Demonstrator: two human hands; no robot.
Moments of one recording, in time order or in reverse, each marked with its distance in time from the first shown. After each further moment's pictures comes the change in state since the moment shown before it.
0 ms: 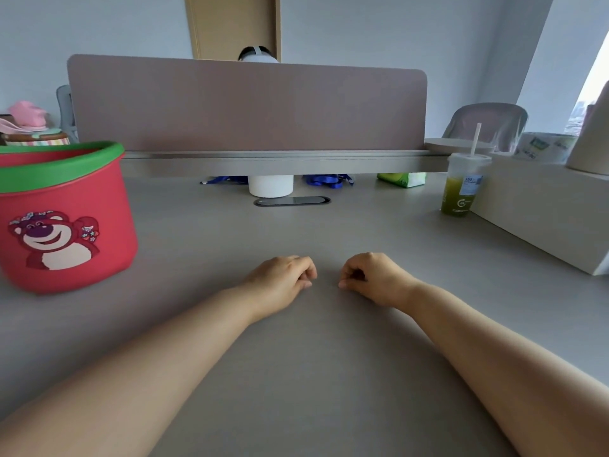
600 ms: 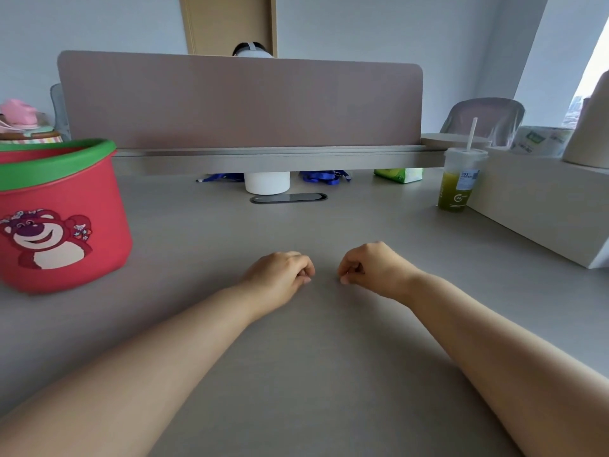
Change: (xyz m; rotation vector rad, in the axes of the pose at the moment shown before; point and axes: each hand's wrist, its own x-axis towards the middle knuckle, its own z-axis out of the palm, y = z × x) left_hand 0.002 0.004 0.003 0.044 0.057 0.014; right_hand -0.002 -0.004 -0.012 -0.096 -0.012 0.012
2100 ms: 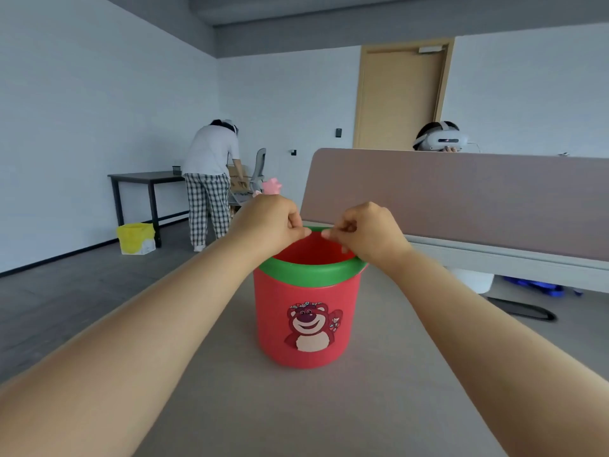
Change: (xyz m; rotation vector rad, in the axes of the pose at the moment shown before) left_hand -0.088 -0.183 -0.283 0.322 0.454 -0.575; right_hand 0.202 -0.326 -0.007 0.285 0.243 -0.476
